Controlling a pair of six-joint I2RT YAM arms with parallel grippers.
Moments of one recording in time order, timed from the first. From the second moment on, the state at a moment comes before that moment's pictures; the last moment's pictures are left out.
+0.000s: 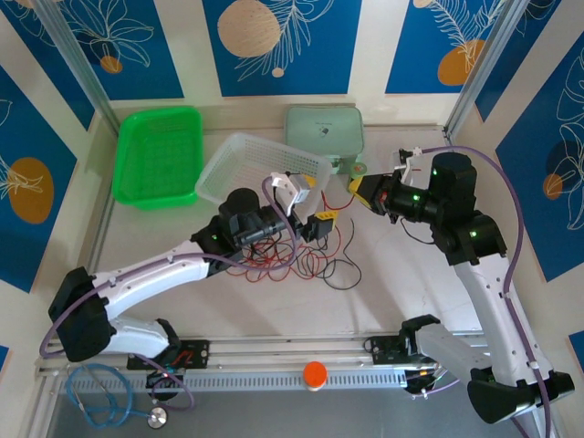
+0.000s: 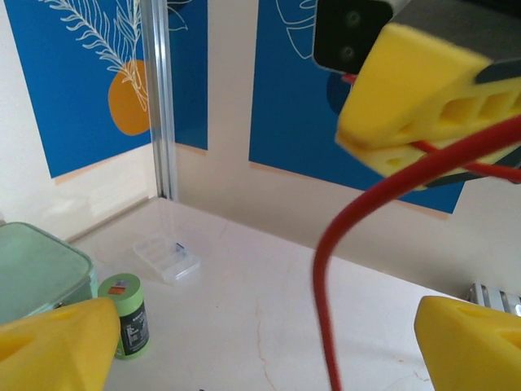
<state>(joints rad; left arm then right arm) -0.91 1.34 0.97 0.37 0.20 -0.08 0.24 0.94 1.22 -0.66 -0.71 1.03</state>
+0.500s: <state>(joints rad) -0.89 1.39 0.97 0.40 0.29 -0.14 0.22 0.93 1.22 -0.63 -0.73 1.06</state>
